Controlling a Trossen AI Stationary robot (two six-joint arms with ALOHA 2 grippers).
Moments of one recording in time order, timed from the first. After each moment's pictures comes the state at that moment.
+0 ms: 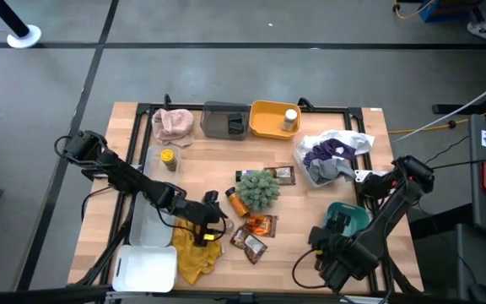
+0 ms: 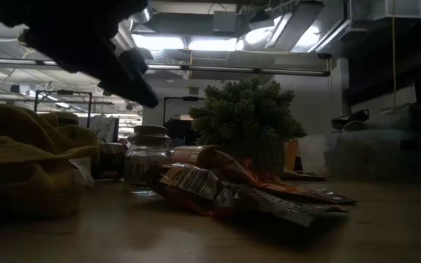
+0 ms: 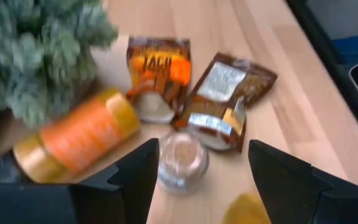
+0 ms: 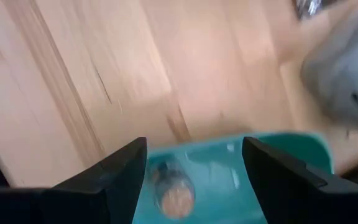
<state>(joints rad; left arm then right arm) -0.44 1.53 0.75 0.08 -0.20 -0.25 0.89 1.74 1.47 -1.38 0.29 1.25</state>
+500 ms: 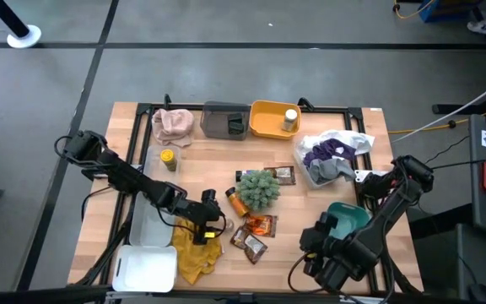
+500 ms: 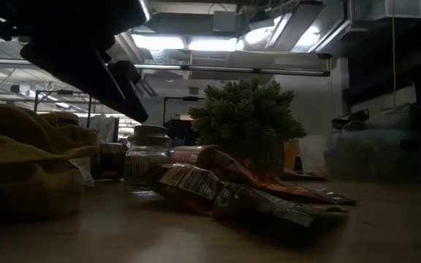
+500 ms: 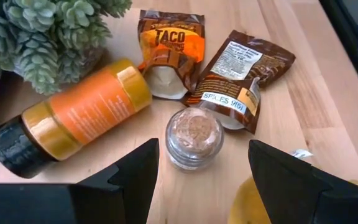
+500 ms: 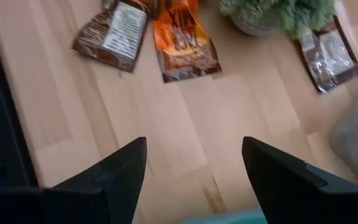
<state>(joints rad) -0.44 1.53 0.75 0.01 -0.21 -0.29 0.87 1.74 1.49 -1.20 0.48 1.19</state>
